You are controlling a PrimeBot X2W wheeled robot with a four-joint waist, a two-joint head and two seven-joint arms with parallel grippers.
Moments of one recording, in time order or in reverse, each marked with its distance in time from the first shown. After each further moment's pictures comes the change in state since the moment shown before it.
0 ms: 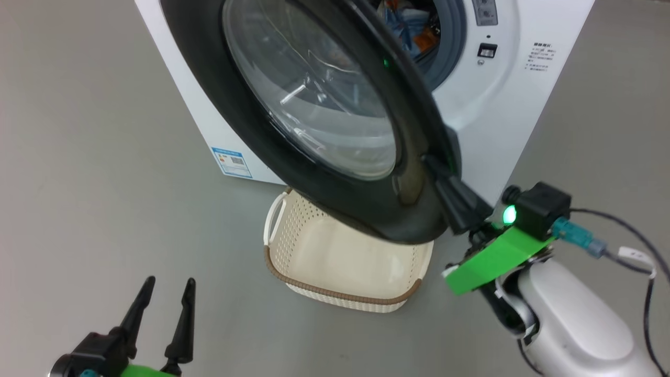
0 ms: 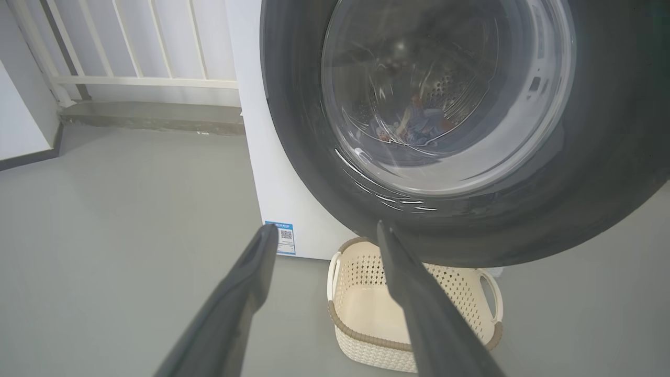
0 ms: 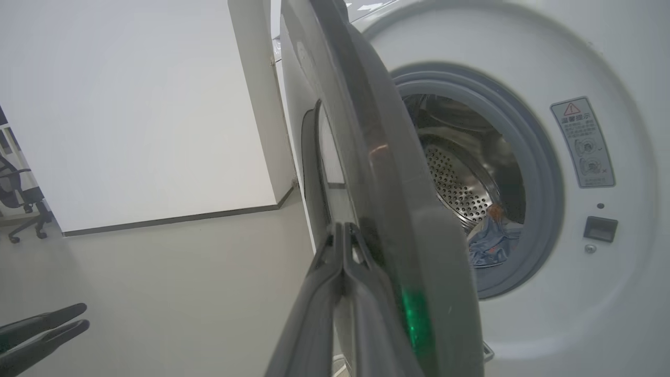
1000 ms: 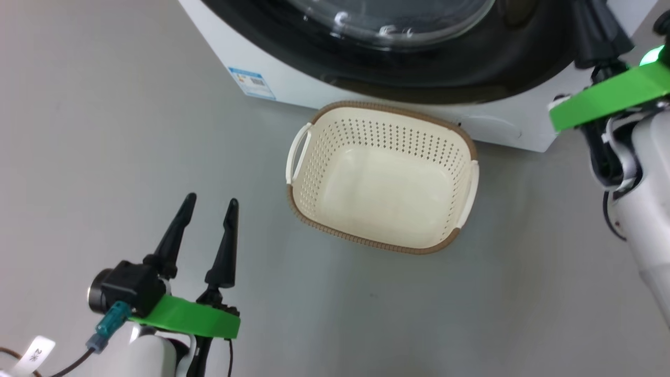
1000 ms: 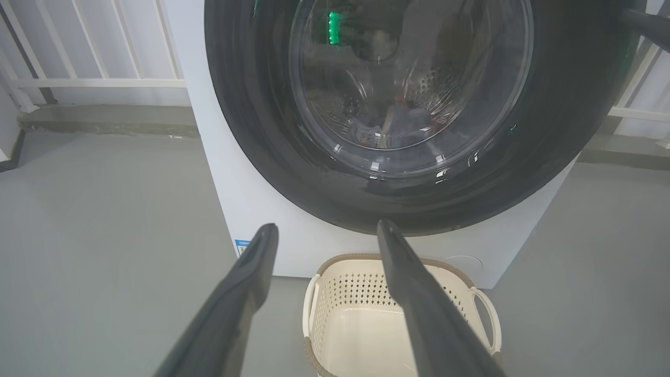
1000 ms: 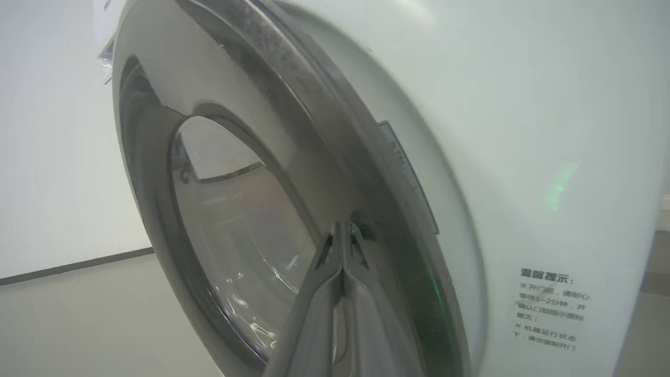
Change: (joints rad) left arm -0.210 -0.079 -0.084 -0.026 -0.001 0.000 -0.003; right arm -0.376 -0.109 -0.218 0.205 -0.018 0.000 0.000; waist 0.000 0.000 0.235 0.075
